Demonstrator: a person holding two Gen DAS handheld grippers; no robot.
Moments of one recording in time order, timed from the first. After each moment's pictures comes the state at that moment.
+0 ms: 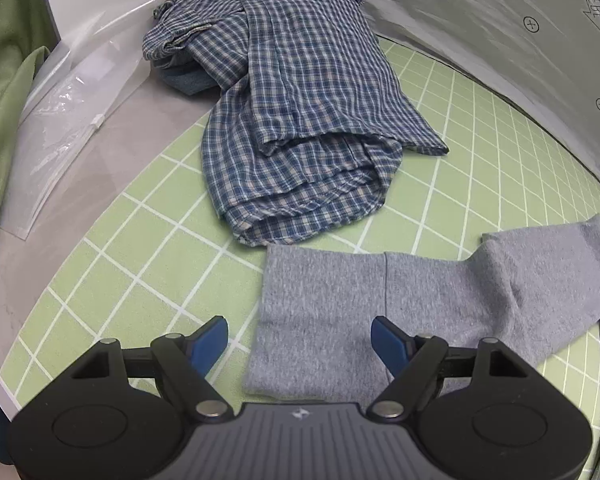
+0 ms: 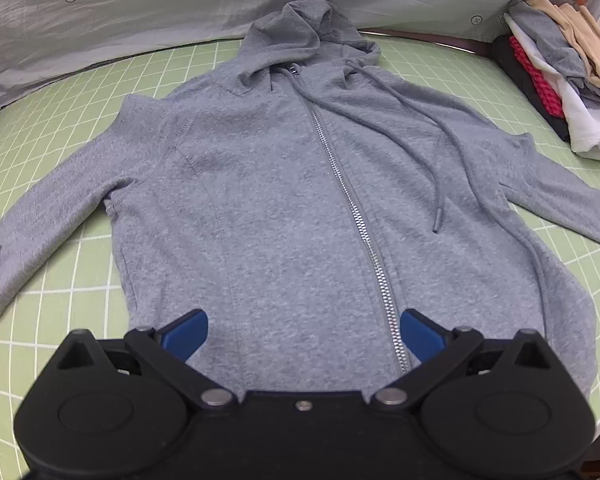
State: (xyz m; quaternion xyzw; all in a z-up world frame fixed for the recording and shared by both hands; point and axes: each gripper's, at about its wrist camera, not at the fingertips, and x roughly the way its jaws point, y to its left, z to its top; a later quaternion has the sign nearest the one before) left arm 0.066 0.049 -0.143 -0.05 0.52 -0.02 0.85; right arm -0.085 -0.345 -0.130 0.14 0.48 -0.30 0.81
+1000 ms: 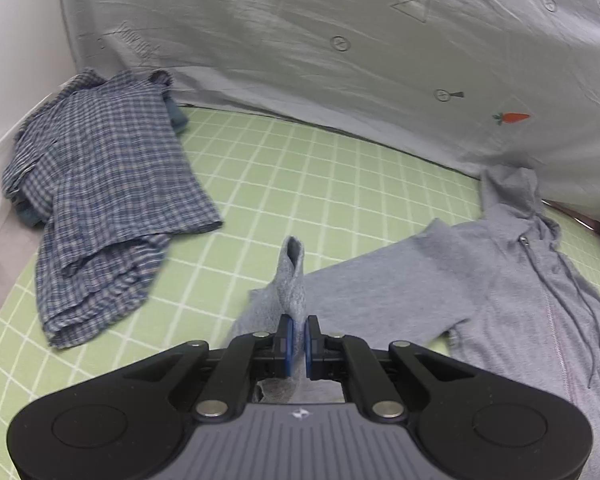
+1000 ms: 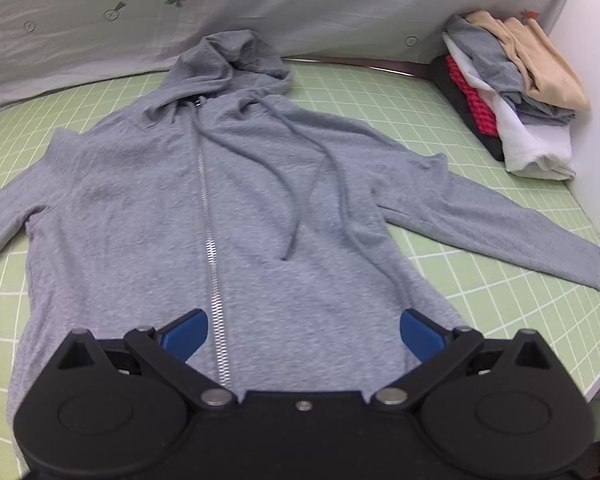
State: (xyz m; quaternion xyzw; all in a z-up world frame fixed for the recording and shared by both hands) left arm 0.053 -0.132 -0.061 0.00 0.43 -0.17 0.89; right arm -0.160 -0.435 -0.102 0.11 0.45 -0.35 0.82
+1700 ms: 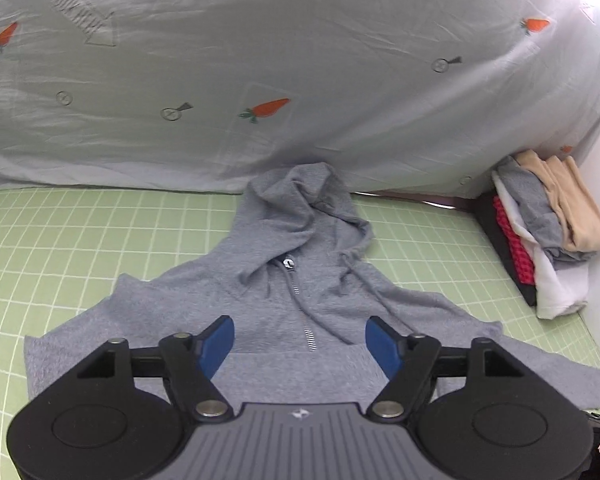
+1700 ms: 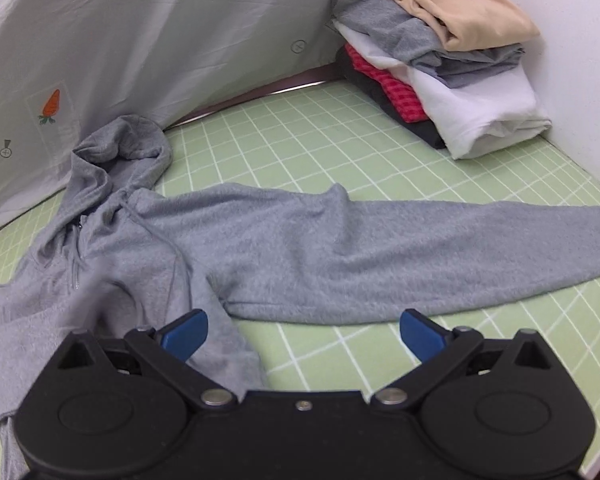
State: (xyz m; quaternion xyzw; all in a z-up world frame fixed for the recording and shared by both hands) left arm 0.018 -0.349 -0.046 0.01 0.39 -0.30 0.87; right arm -0.178 -0.586 -0.109 0.22 0.36 -0.37 0.83
